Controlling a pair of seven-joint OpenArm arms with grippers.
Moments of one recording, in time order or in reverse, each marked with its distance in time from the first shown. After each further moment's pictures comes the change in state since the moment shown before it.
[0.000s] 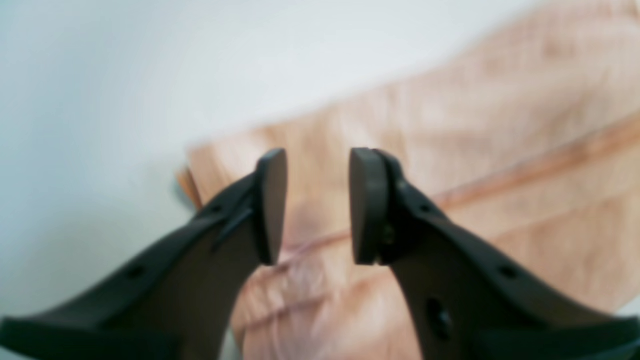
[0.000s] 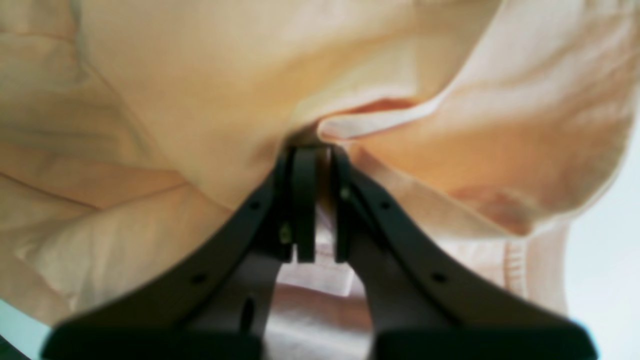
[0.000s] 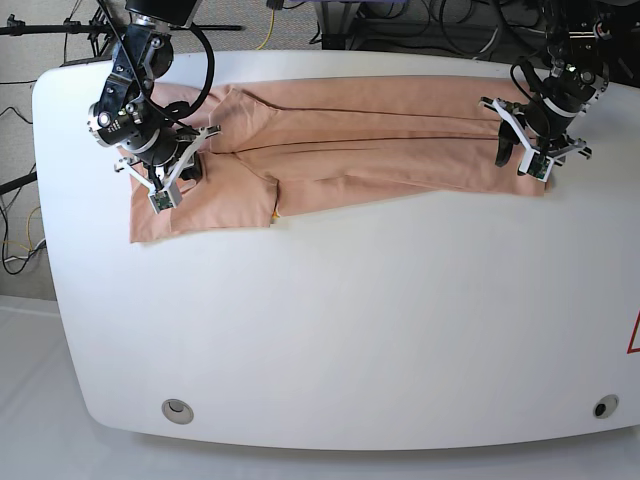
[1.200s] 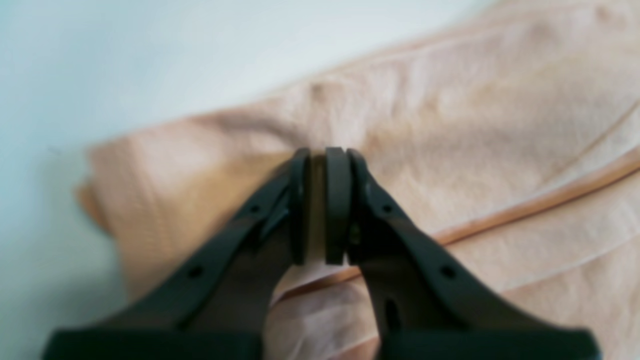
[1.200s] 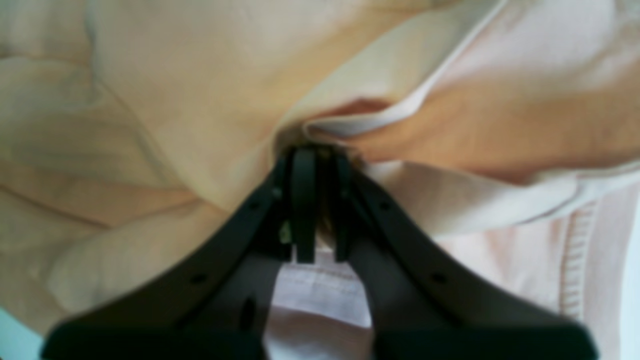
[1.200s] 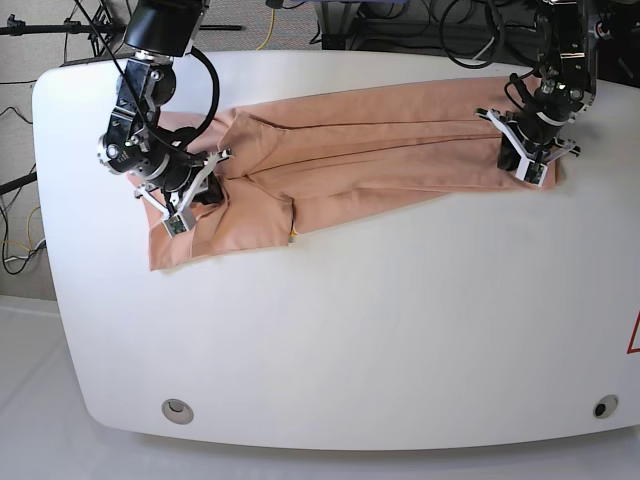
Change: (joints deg) left arm -5.8 0.5 2.6 -14.4 0.0 1.7 -4.3; right arm 7.0 3.5 -4.1 -13.0 4.2 0.5 5.7
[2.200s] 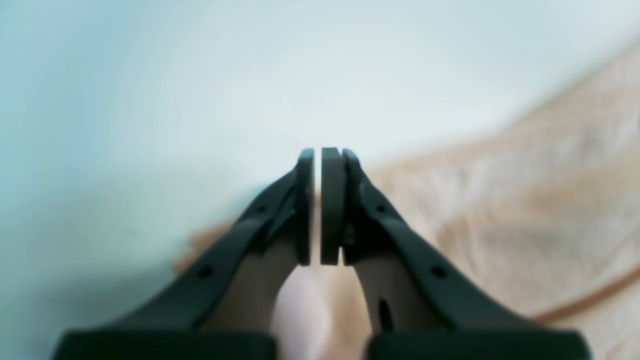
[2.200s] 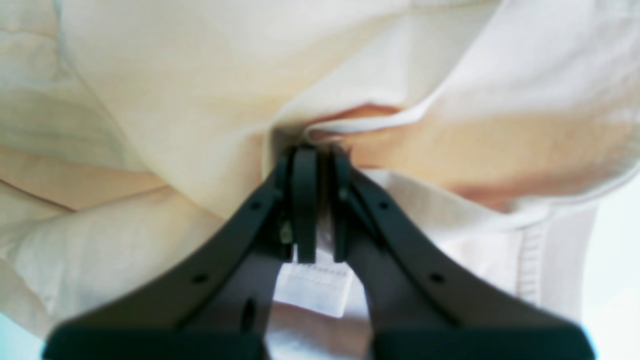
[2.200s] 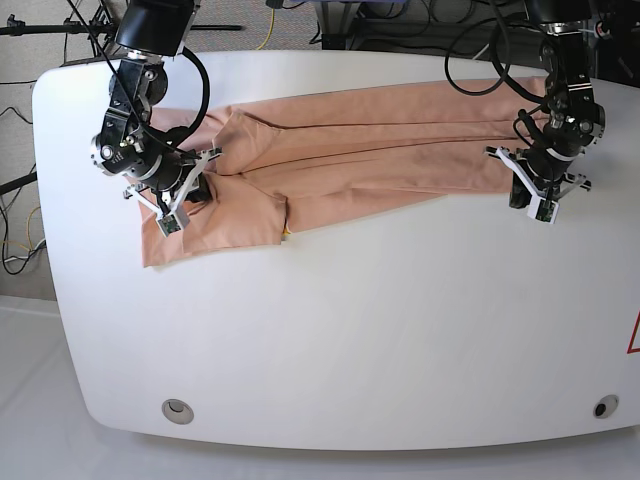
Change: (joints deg) left arm -8.7 -0.2 -1.3 -1.1 0.9 -0.1 3.4; right arm -0.3 0.6 -0.2 1.4 -4.1 0.0 -0.6
